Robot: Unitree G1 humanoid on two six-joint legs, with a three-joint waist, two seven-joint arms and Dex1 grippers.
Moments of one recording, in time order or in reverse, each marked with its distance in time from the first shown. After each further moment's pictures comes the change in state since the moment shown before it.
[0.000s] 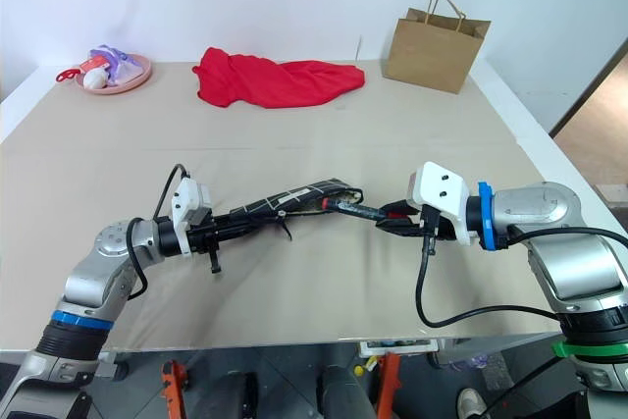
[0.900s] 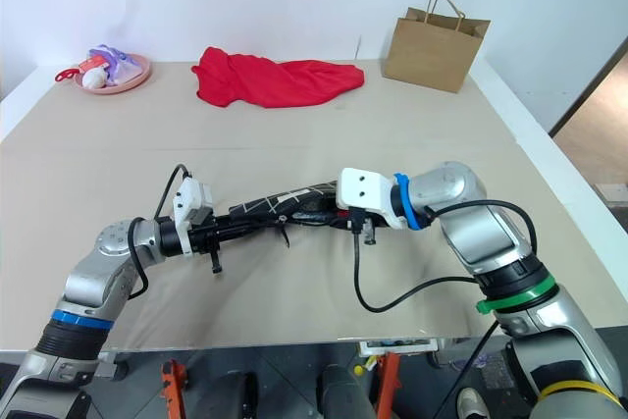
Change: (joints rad) left arm -0.005 0.004 -0.008 -0.007 -0.002 0.024 0.013; right arm -0.343 0.243 0.344 0.135 -0.263 -0.011 0.039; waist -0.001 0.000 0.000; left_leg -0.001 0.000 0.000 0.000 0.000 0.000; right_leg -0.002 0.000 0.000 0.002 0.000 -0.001
